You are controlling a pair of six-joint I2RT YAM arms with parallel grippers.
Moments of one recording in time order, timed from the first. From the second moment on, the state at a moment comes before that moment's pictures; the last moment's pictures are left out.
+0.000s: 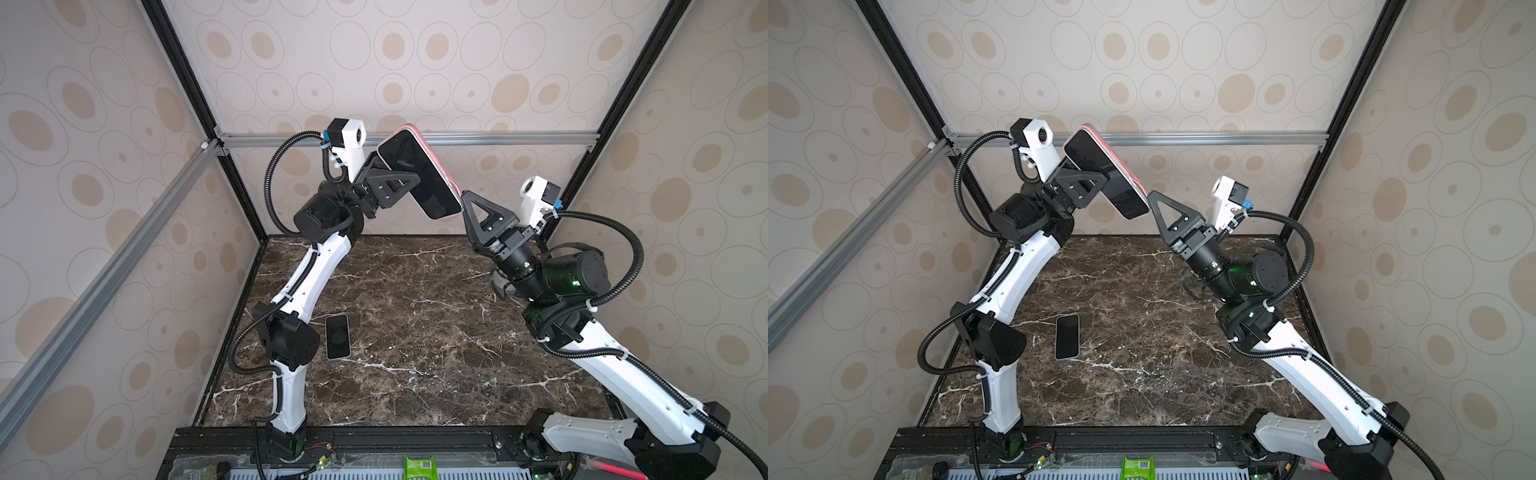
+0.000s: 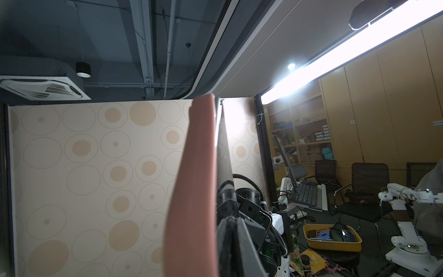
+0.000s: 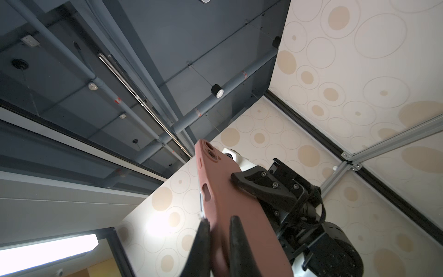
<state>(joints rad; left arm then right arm) -0.45 2.02 2.26 1.36 1.08 -1.43 0.74 1.16 1.31 0.48 -0.23 1.06</state>
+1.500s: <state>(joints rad) -0.50 1.84 1.85 0.91 1.09 -1.10 0.43 0.99 1.33 -0.33 -0.41 0.37</state>
